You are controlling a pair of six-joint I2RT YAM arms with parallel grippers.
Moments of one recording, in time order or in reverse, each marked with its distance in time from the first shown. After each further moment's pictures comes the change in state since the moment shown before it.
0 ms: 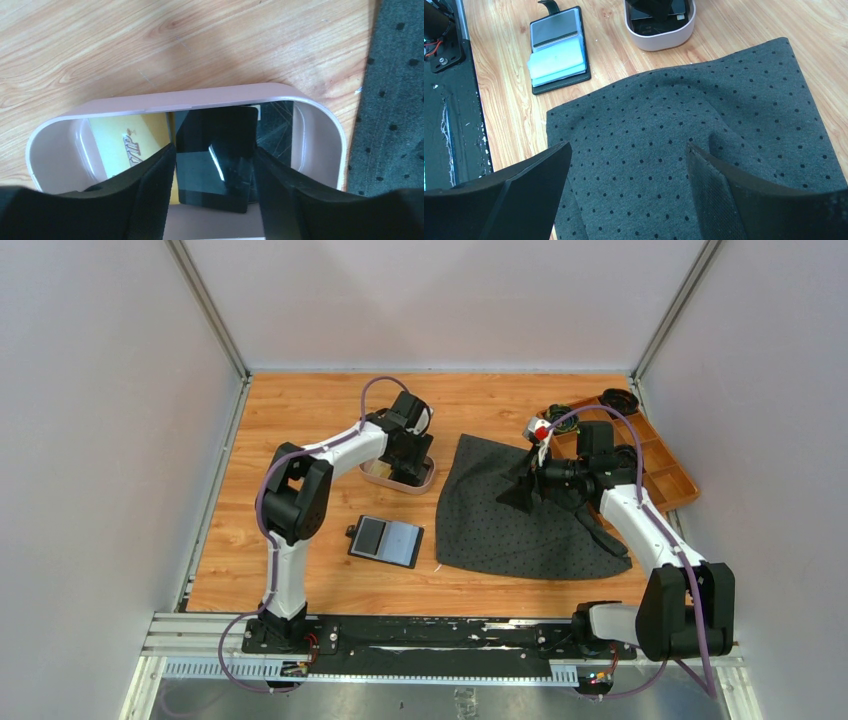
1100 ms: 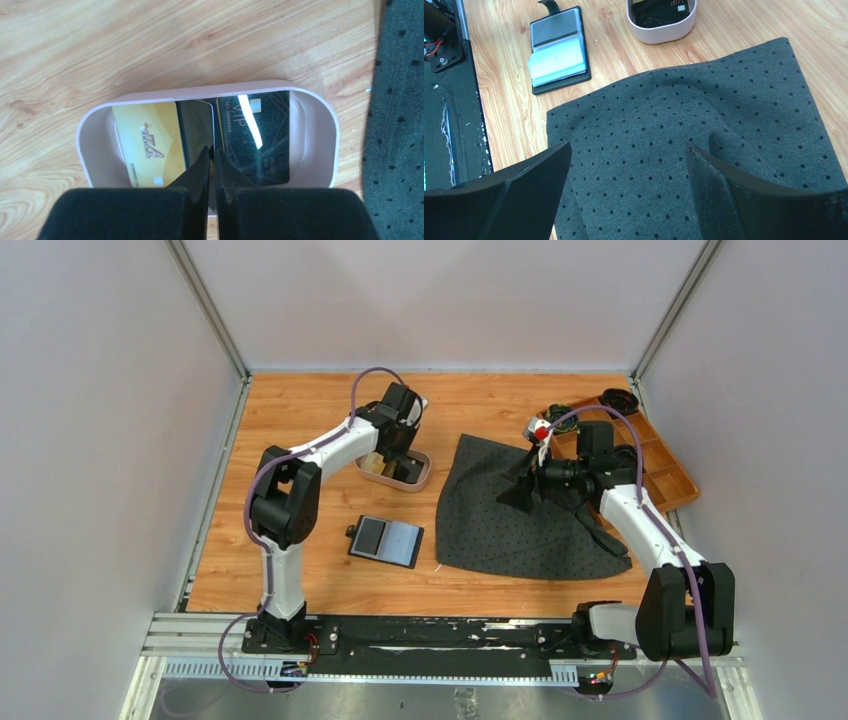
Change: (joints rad) left arm 0.027 -0.057 0.002 -0.007 -0.011 0.067; right arm 0.000 0.000 0.000 0.000 0.000 0.000
